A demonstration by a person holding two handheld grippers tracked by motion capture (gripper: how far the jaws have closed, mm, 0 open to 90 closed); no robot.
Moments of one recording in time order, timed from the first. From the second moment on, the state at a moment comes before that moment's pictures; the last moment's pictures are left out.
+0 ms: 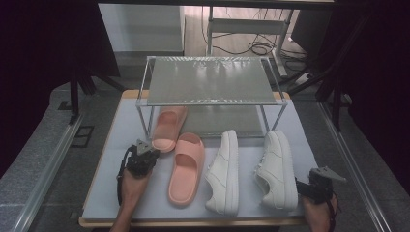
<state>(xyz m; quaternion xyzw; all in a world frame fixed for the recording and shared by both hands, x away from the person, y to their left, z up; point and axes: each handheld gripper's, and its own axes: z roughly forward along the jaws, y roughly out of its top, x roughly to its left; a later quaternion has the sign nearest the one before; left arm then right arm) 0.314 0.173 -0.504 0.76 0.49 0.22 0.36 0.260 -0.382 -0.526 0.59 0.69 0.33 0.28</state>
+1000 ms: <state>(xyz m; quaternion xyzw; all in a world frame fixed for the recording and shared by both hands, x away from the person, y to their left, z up) 0.363 0.160 -0.507 0.76 0.50 0.23 0.35 0.260 -0.382 -0.525 0.59 0.69 0.33 0.28</state>
